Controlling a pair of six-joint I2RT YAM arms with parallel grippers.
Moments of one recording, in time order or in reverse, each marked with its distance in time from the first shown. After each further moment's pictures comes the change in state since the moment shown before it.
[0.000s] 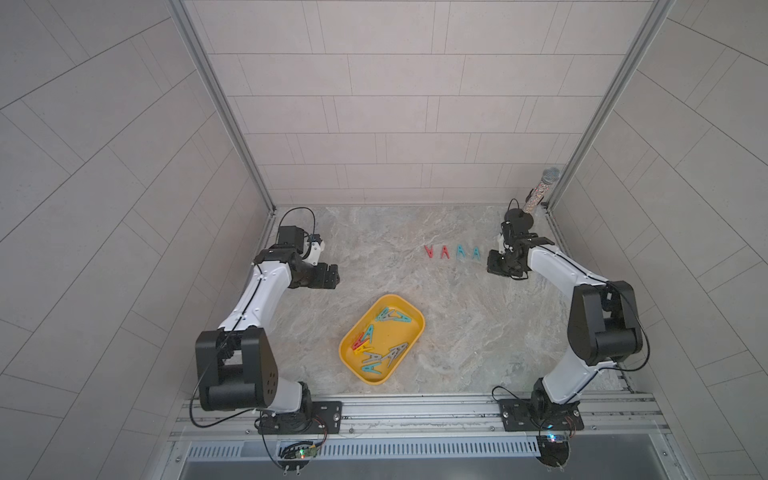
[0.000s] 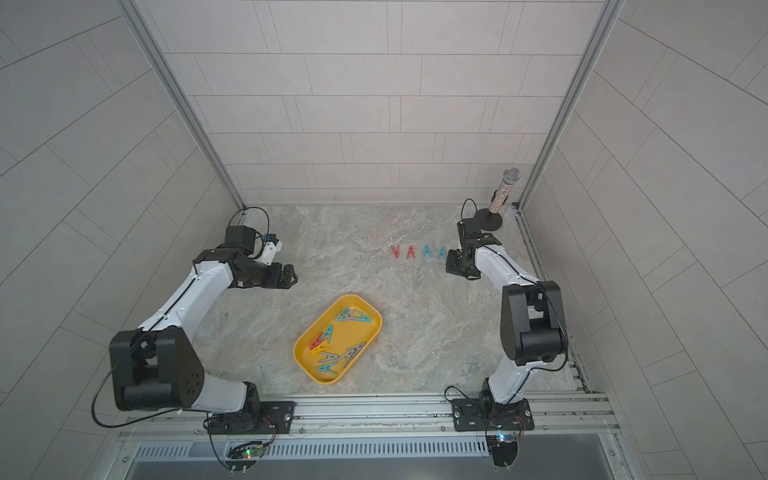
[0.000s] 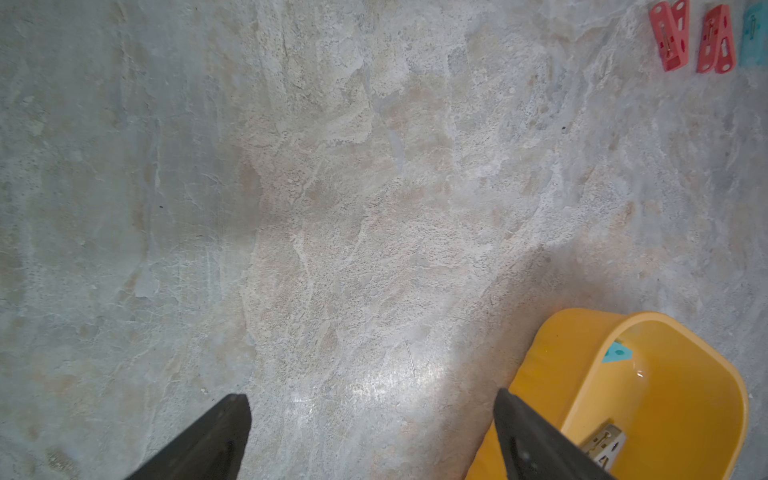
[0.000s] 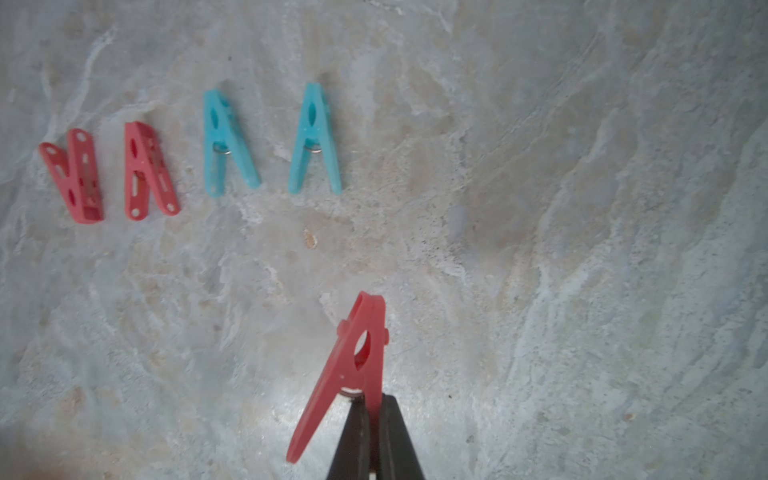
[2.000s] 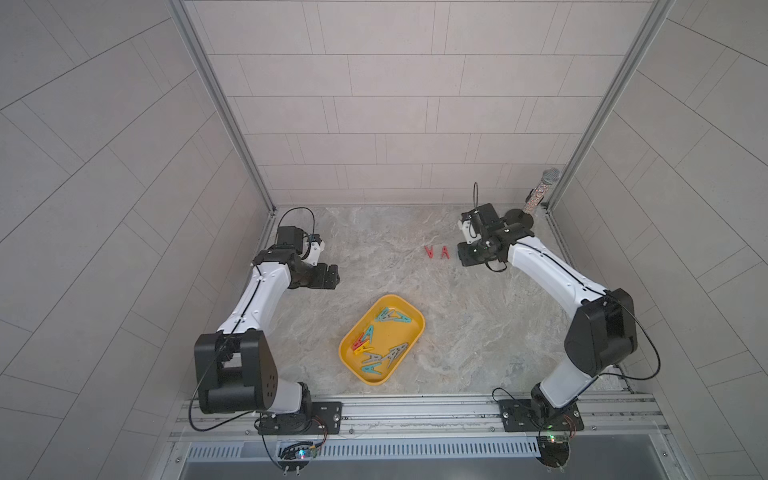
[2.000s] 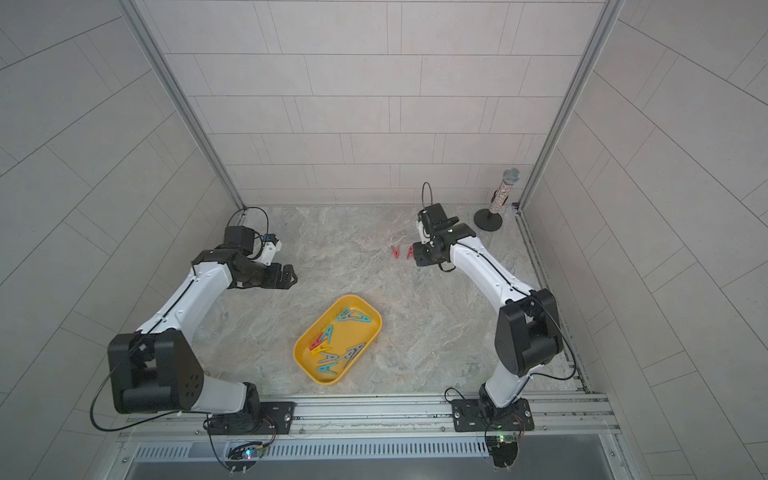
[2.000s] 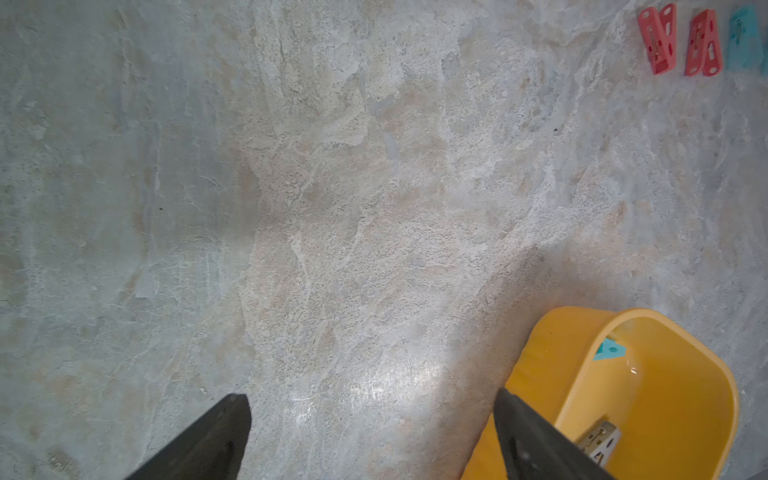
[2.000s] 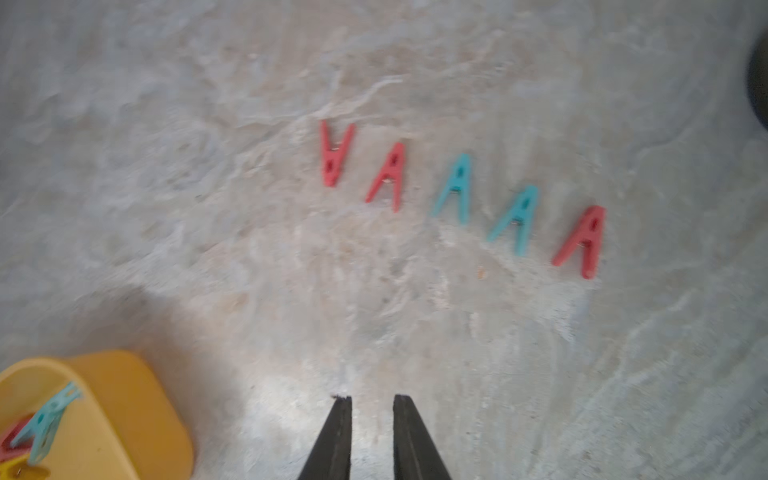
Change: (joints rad) left arm 0.003 -0.011 0.000 -0.003 0.006 0.003; right arm 0.360 -0.109 0.173 -0.136 0.018 -0.165
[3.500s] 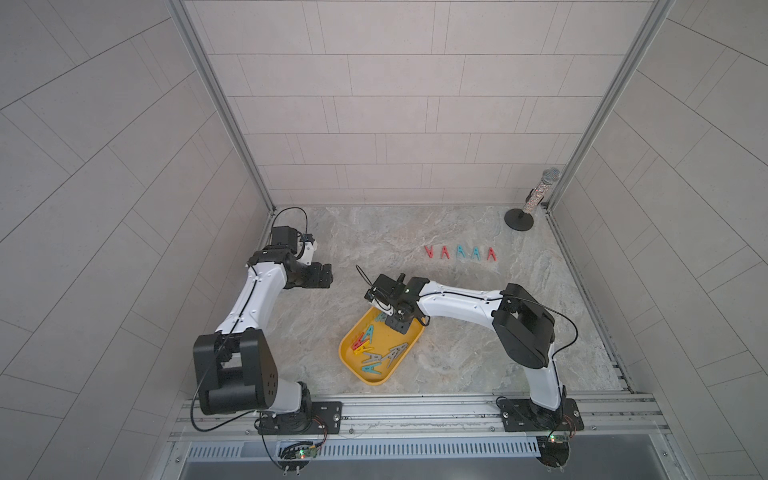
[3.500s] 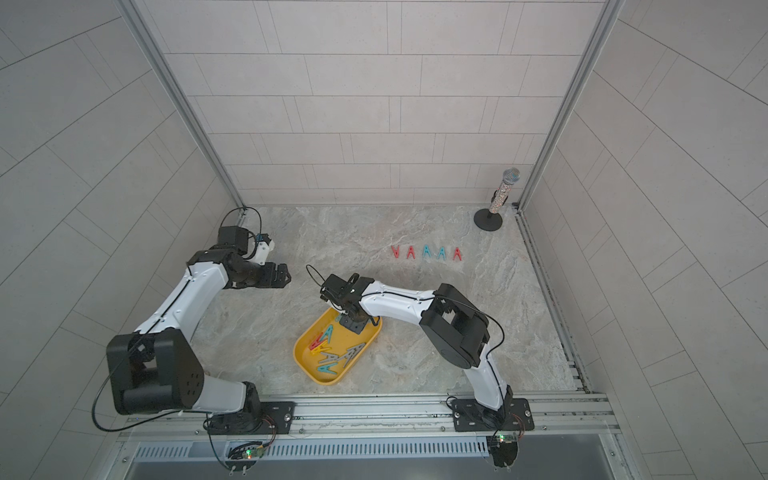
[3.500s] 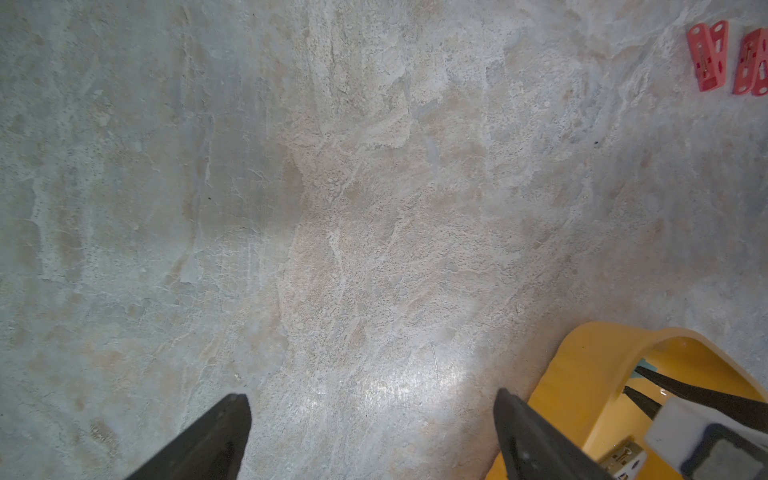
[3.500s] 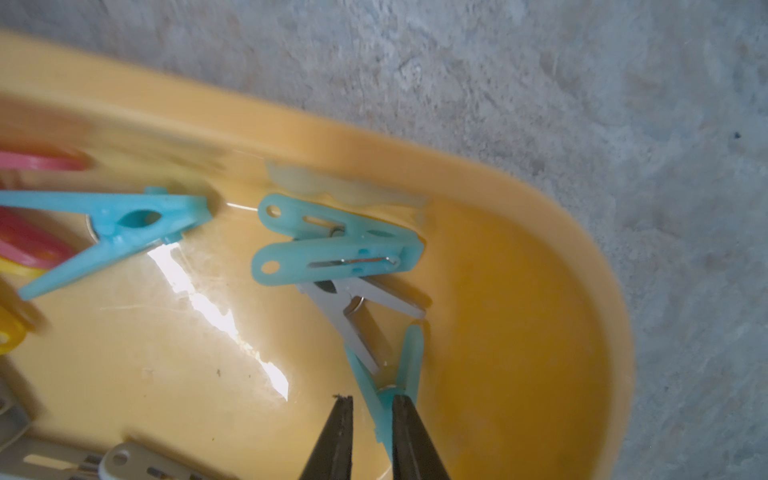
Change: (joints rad) left arm 0.042 0.000 0.000 0.004 -0.037 -0.004; right arm 0.560 0.391 0.071 0.040 0.187 -0.240
